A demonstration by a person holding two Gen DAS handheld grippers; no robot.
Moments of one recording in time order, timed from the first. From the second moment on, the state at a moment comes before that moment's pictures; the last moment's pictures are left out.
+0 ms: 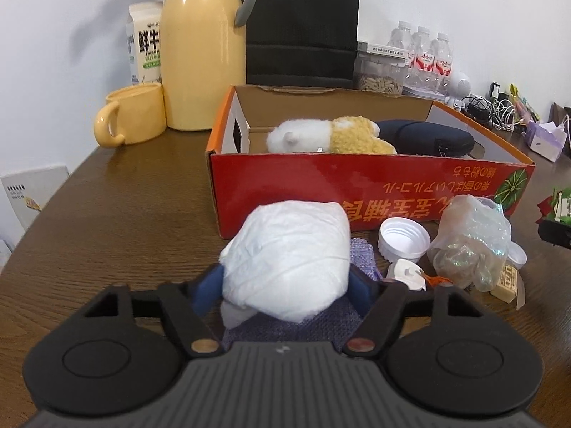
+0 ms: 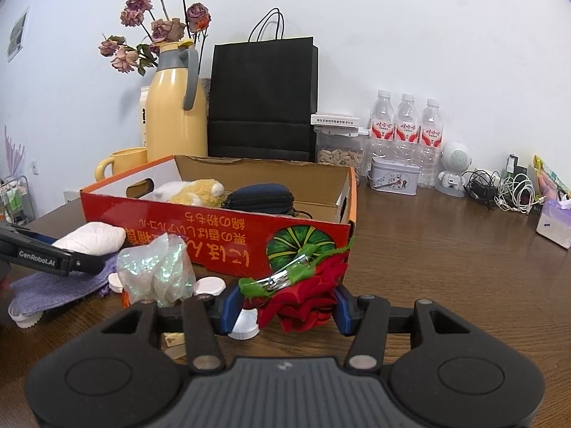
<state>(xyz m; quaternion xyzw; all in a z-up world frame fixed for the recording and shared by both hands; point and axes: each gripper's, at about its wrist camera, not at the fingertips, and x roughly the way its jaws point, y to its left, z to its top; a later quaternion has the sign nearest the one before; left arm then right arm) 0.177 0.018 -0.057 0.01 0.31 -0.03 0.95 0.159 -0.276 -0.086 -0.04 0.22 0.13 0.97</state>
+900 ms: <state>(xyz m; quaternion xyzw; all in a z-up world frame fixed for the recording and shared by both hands) 0.180 -0.024 0.021 0.02 0.18 -0.04 0.98 0.182 -0.243 -0.032 -0.05 0.14 0.17 0.97</state>
